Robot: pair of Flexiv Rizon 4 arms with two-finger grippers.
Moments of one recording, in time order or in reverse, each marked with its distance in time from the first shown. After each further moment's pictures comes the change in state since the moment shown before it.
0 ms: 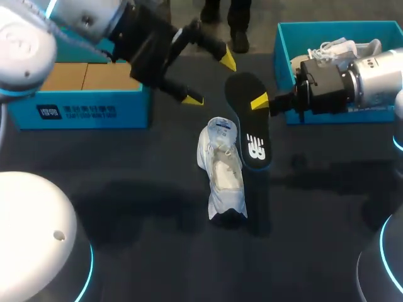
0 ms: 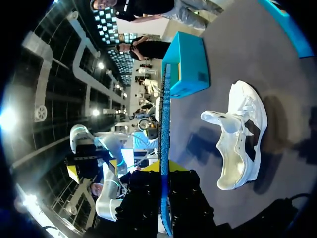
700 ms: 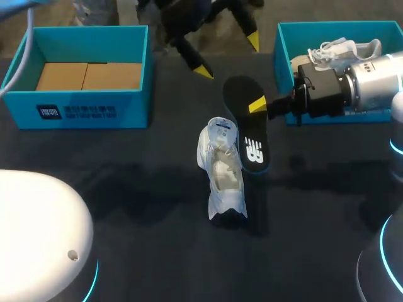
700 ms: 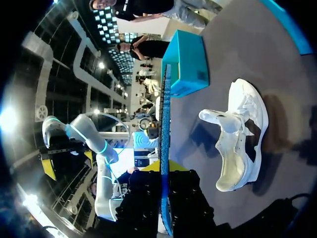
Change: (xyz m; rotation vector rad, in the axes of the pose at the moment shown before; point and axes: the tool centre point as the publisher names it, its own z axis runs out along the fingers) left arm -0.042 0.019 0.004 0.040 0.306 -0.013; right arm -0.006 -0.001 0.005 0.006 0.009 0.000
